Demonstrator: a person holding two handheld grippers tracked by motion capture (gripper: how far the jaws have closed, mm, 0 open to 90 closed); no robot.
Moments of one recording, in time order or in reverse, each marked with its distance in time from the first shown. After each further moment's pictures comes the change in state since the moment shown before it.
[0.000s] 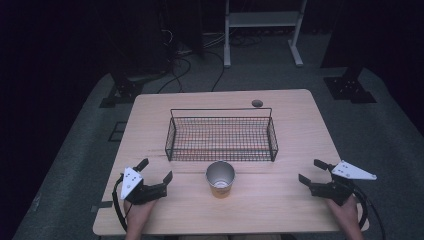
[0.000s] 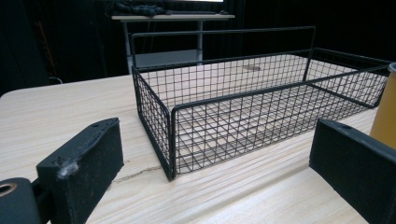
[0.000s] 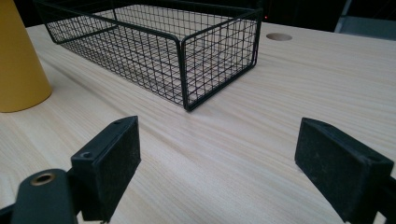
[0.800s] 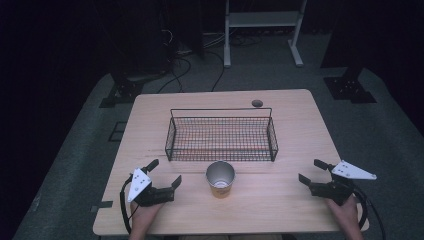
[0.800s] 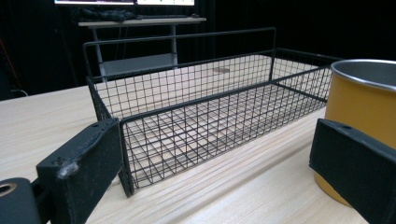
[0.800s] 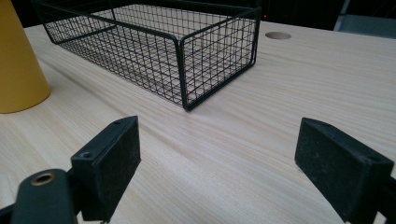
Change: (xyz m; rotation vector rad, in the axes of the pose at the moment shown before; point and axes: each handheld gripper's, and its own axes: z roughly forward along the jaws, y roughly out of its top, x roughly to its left) left arm -0.019 0.002 0.007 -0.008 -0.105 0.061; right arm 0.000 0.000 0.000 0.003 -0.004 0.007
